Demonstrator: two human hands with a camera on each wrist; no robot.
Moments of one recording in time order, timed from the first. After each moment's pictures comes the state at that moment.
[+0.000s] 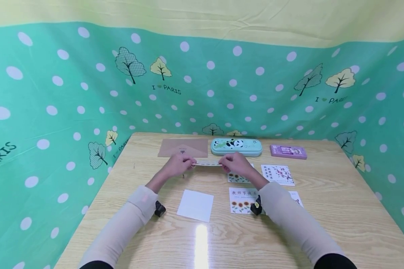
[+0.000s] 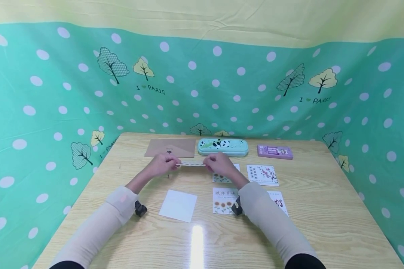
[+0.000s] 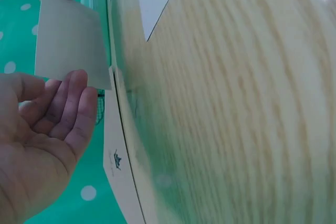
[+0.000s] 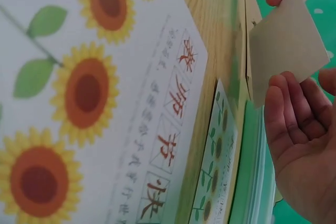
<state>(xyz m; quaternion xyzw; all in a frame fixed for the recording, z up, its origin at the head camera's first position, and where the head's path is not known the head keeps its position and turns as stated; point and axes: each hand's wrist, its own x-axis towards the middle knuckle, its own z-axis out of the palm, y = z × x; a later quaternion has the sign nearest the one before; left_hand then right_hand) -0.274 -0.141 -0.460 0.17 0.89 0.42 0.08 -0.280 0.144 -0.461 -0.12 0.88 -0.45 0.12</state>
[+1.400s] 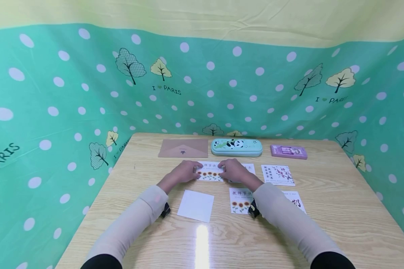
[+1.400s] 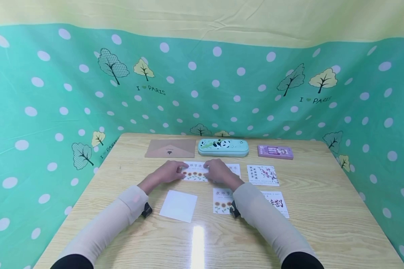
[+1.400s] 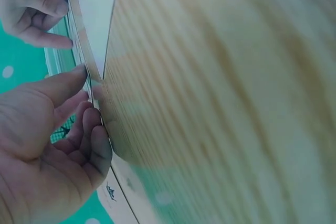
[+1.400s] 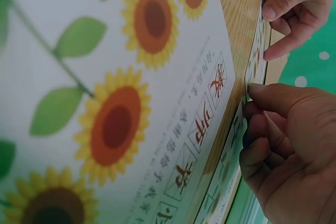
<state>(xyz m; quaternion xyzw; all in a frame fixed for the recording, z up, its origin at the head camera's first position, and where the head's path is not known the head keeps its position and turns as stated) -0.274 -0.113 -0.478 0.19 0.95 0.21 0.13 -0.276 0.129 -0.473 -0.17 0.94 -0.25 0.16</state>
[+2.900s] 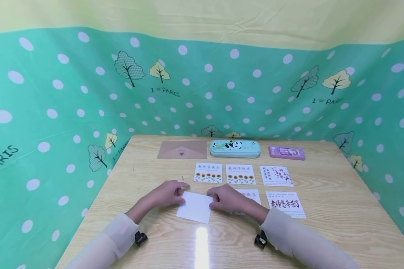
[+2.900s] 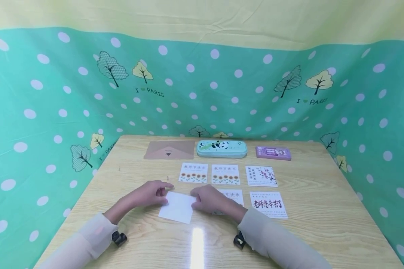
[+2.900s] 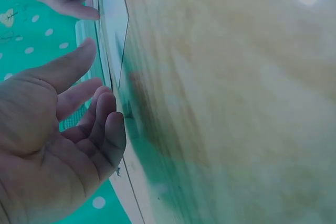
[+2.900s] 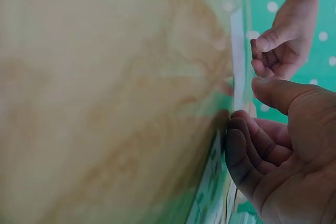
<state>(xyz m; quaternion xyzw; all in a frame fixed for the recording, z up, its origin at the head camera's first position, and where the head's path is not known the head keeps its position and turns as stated) -0.195 -0.167 -0.467 0.25 0.92 0.27 0.16 -0.184 0.117 -0.472 -0.32 0.89 -0.28 0.16</state>
